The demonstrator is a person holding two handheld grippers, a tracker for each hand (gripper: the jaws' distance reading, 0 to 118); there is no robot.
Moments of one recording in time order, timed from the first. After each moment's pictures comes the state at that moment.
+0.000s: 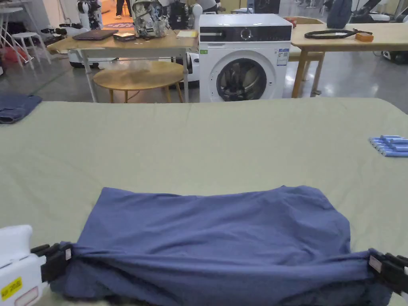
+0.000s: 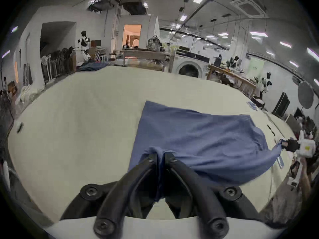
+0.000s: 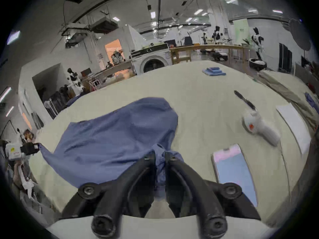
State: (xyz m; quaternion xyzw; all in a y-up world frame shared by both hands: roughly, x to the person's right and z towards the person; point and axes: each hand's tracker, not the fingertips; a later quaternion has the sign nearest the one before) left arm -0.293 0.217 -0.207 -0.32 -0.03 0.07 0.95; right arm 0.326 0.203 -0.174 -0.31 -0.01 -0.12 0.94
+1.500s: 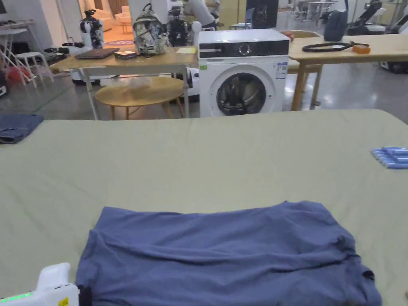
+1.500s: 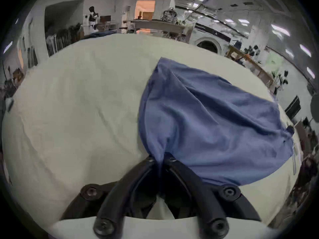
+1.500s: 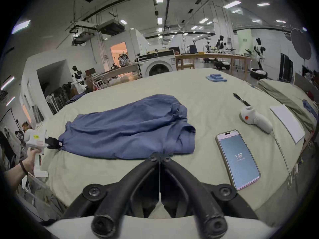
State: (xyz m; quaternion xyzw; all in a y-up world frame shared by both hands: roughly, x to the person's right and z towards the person) left arm -0.274 0.124 -0.259 -0.42 0.02 0.08 0.90; right arm 0.283 0.192 -0.090 -0.29 0.00 -0.10 0.95
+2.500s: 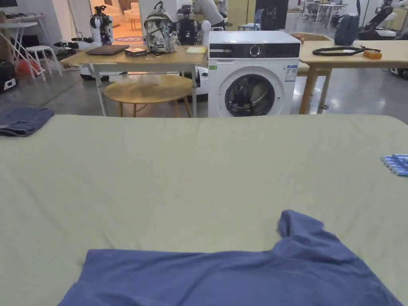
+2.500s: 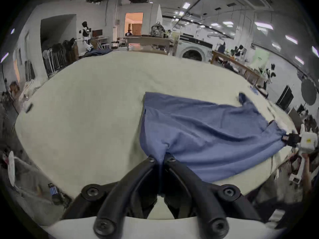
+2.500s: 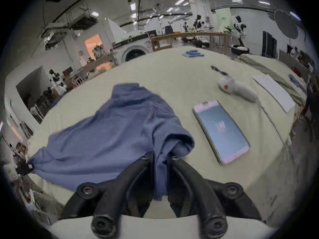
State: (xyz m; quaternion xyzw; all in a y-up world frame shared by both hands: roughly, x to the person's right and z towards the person) left arm -0.286 0.188 -0.074 -0.39 -0.02 0.05 0.92; right arm 0.301 0.166 -0.062 -0.38 -0.09 -0.14 0.91
